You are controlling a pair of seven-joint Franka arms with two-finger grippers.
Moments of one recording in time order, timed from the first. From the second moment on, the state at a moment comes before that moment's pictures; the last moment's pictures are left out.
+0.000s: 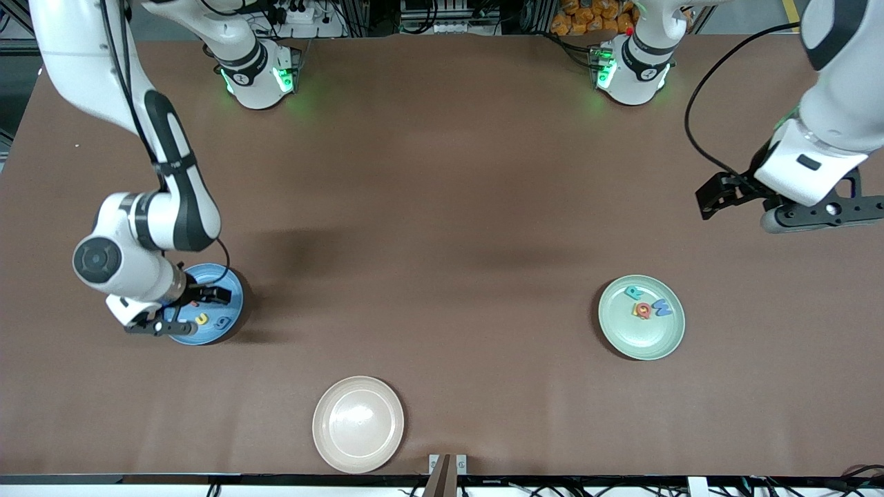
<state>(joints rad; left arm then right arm) 0.02 0.07 -0.20 -1.56 0.09 1.65 -0.23 0.18 0.47 -0.19 -1.88 0.03 2.31 -0.01</state>
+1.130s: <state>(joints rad) 0.00 0.02 -0.09 -1.56 0.01 1.59 -0.10 0.17 0.09 -0.19 -1.63 0.03 1.69 -0.11</state>
